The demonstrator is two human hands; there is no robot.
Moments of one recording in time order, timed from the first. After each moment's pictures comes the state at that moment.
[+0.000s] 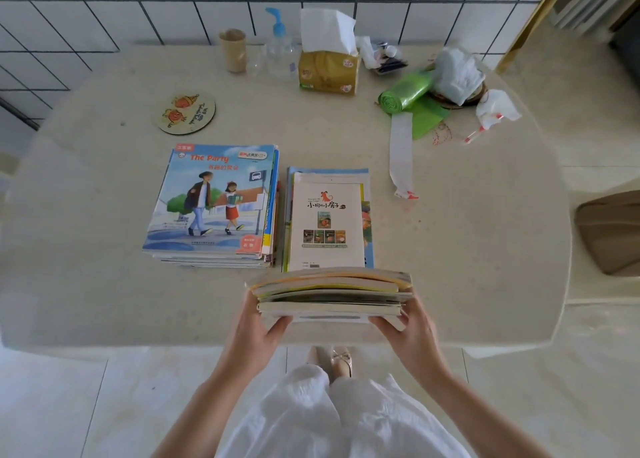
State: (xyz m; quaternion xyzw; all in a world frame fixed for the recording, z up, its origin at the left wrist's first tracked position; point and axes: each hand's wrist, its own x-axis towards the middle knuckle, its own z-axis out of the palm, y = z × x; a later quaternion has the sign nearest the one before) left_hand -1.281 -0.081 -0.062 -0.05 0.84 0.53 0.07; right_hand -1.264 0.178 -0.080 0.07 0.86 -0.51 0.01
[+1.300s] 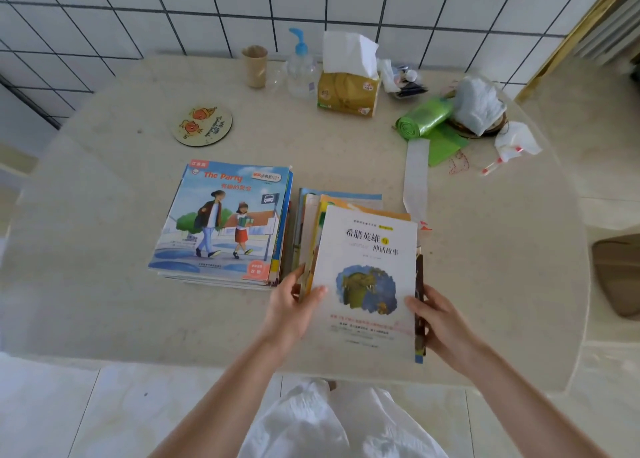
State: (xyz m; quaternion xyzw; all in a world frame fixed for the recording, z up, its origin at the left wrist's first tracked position) left_hand -1.353 -0.036 -0.055 -0.23 0.75 0.58 0.21; right_hand -1.345 0.215 -0.049 0.28 0.62 -0.68 0.27
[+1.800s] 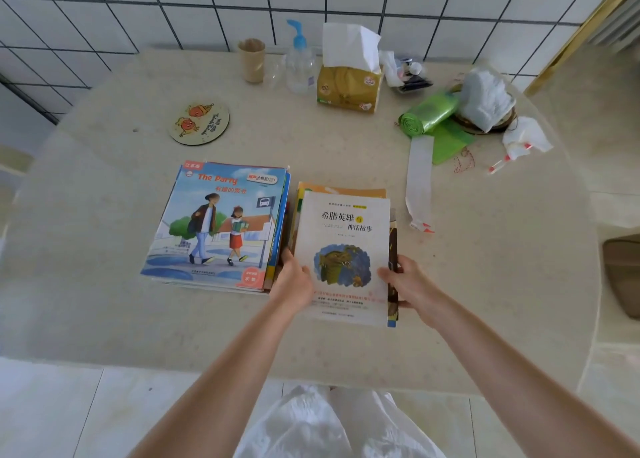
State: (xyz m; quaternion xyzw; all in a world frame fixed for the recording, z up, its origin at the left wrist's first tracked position) left_hand -1.418 -0.019 -0.057 -0.26 0.82 0.42 0.29; right_hand -1.423 0.181 -0.064 0.26 0.75 -0.53 0.31
